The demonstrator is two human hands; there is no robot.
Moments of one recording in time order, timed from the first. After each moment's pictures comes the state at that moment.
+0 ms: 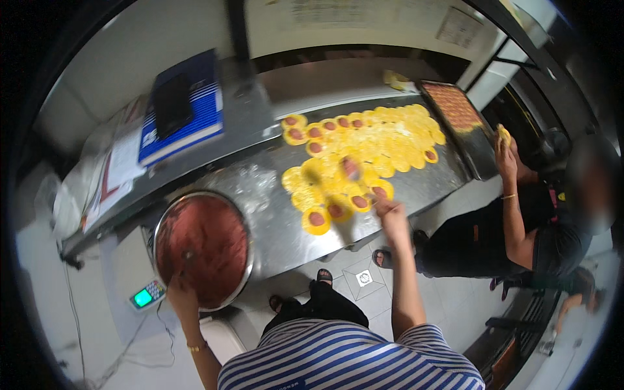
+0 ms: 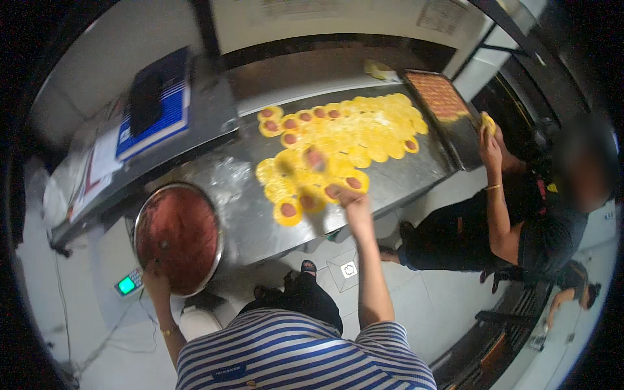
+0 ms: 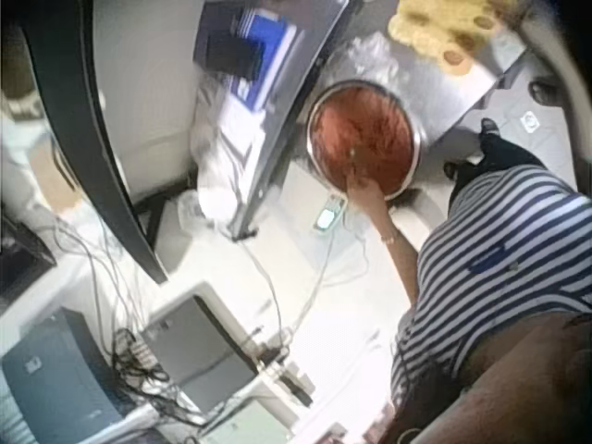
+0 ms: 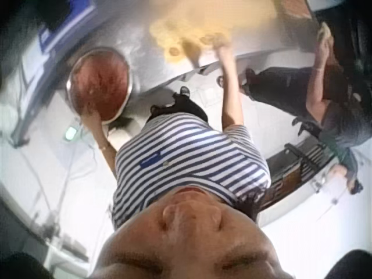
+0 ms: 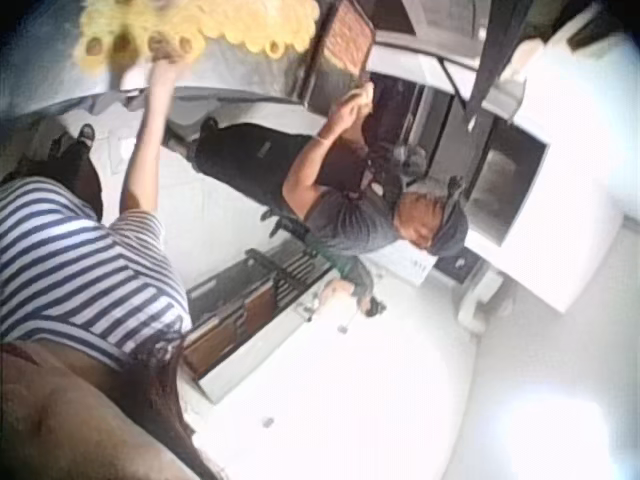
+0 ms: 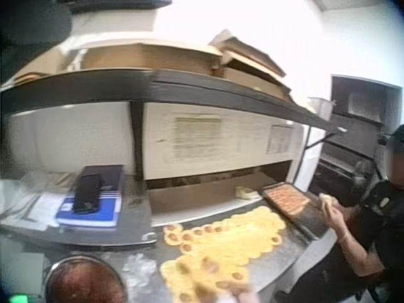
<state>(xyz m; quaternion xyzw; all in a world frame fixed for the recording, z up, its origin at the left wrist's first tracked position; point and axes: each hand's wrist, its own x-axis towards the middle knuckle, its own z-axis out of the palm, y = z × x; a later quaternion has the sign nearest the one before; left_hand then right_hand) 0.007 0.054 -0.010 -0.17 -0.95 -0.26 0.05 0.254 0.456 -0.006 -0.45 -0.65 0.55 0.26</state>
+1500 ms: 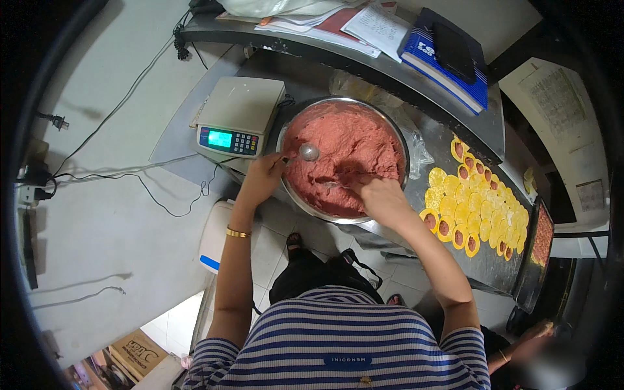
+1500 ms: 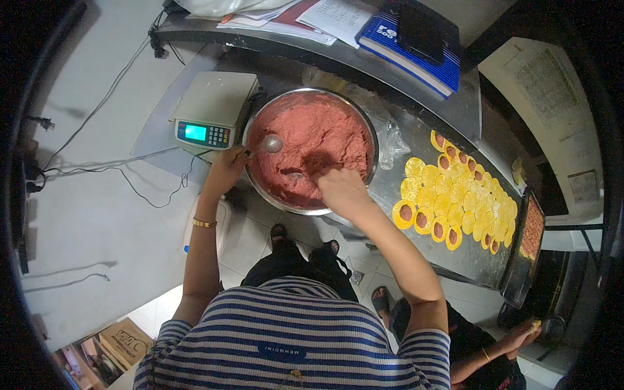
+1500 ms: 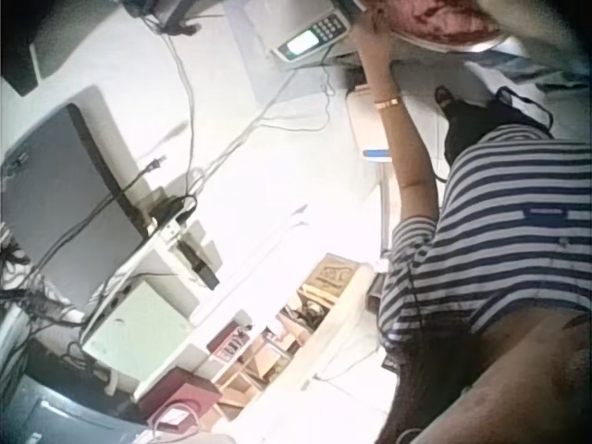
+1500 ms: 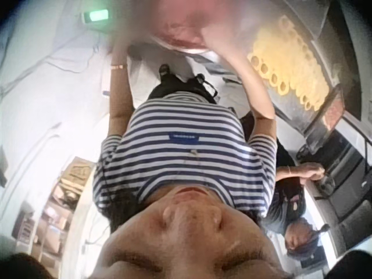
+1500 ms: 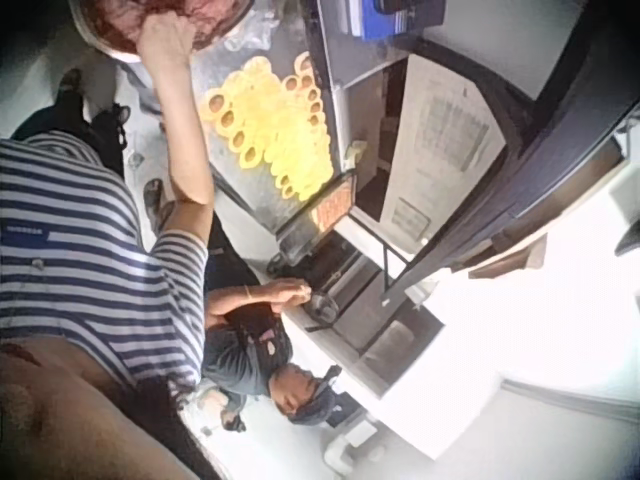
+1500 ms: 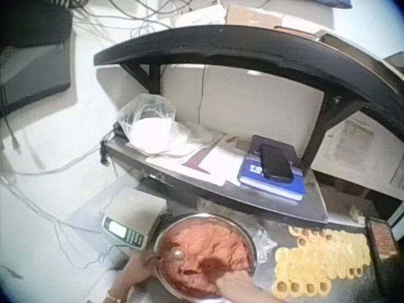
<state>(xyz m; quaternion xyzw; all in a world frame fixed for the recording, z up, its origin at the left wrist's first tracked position) -0.010 -0.029 -0.025 -0.16 -0.87 -0.47 0.00 0.053 0.239 0.010 0.22 -0.97 0.04 -0.09</state>
